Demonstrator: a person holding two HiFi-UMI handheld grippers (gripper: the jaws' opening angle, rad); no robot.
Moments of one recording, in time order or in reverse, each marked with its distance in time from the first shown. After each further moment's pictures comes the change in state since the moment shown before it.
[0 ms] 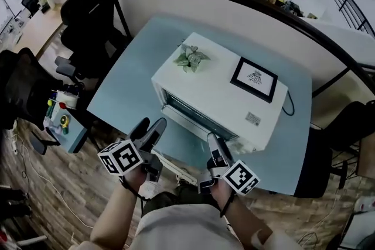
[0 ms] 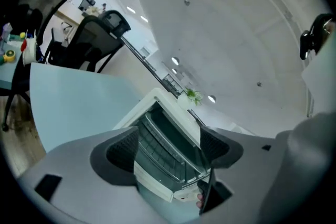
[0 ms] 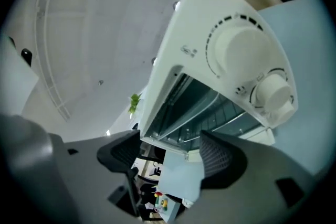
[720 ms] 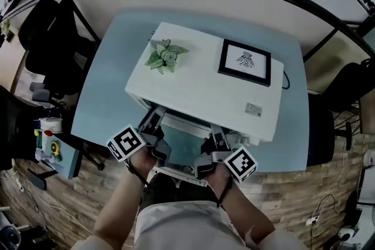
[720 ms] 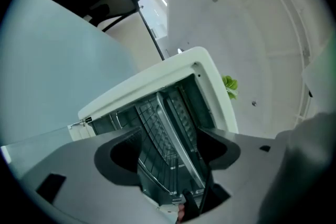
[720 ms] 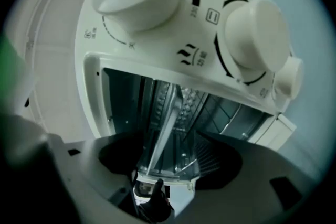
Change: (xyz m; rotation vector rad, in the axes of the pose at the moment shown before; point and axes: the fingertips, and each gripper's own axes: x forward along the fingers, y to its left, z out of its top) left arm 0.124 0.037 -0.034 -0.296 0.128 -0.167; right arm 0.038 -0.063 0.022 0.244 -0.297 -0.124
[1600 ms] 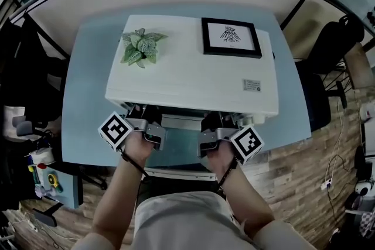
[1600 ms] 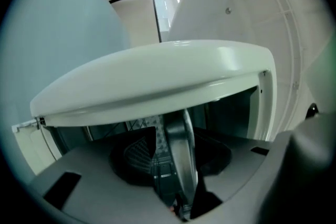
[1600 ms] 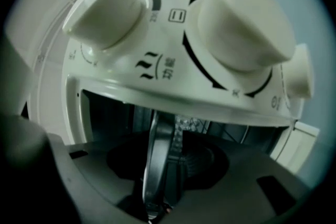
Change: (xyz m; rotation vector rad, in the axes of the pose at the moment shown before) left arm 0.059 0.011 0.016 -0.174 0.044 -0.235; right arm 0.015 -0.009 0.040 0.055 -0.327 0.078
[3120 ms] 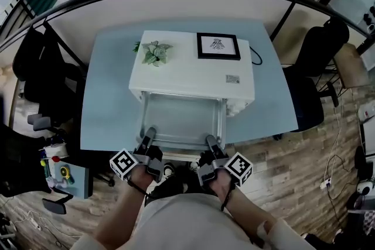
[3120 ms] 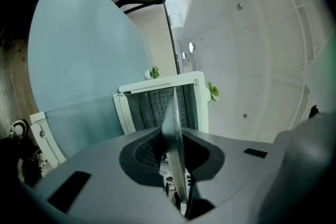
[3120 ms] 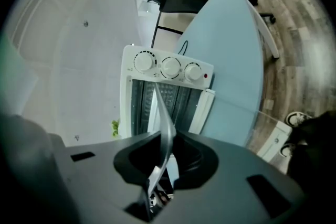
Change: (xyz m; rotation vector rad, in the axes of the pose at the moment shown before) left arm -0.174 -0.028 -0.056 -0.113 0.061 0.162; right arm -0.172 0.005 -0.060 0.143 0.211 -0.199
